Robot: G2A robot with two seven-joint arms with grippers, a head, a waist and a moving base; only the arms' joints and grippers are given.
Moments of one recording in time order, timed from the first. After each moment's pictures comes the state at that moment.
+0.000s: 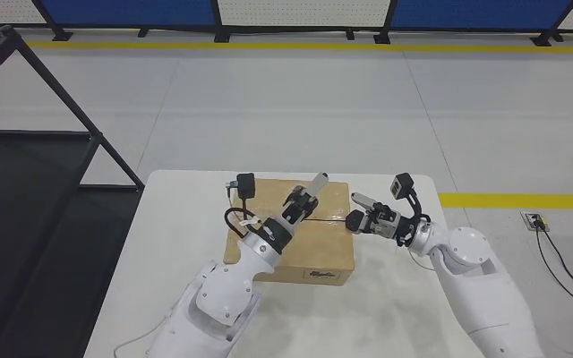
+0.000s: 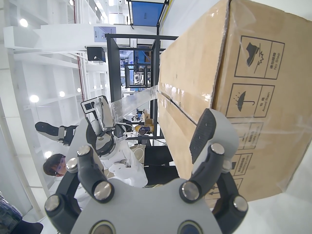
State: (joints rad) left arm 0.89 -1.36 -1.02 -1.76 0.00 0.10 -0.14; right arm -0.74 -1.17 1.27 -1.17 0.39 -0.11 0.97
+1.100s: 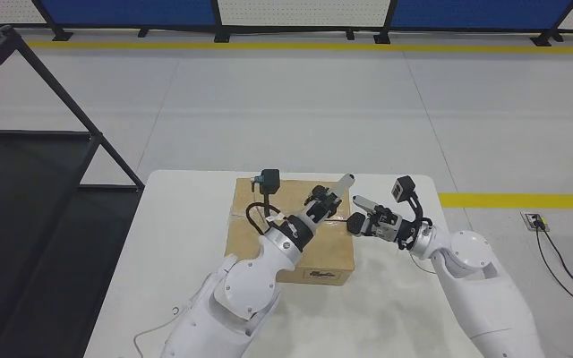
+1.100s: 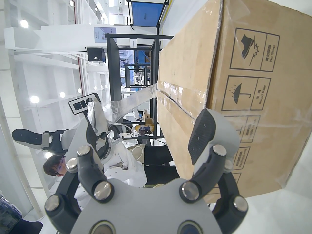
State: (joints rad) left arm 0.82 -1.41 -0.95 -1.70 0.05 0.13 -0.15; right arm -0.76 -1.15 1.27 -1.19 0.40 -0.11 0.96
